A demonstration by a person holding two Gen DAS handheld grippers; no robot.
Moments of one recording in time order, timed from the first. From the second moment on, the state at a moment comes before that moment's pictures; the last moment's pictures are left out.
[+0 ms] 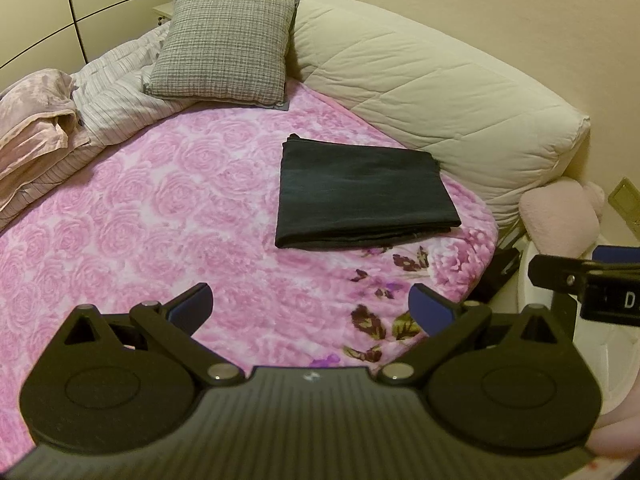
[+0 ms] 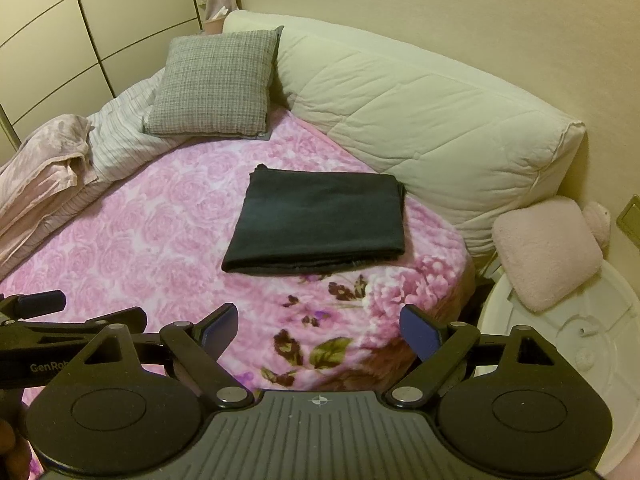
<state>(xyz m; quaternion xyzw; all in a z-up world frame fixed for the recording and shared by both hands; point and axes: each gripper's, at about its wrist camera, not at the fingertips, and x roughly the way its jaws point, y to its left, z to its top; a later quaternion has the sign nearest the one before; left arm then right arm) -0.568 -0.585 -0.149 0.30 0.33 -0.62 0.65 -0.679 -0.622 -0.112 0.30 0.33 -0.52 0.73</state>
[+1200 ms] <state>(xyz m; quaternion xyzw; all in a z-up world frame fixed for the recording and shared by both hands) -0.579 -0.592 -0.147 0.30 0.32 -0.62 0.65 -0.687 -0.627 -0.111 0.30 0.33 -0.52 0.73</state>
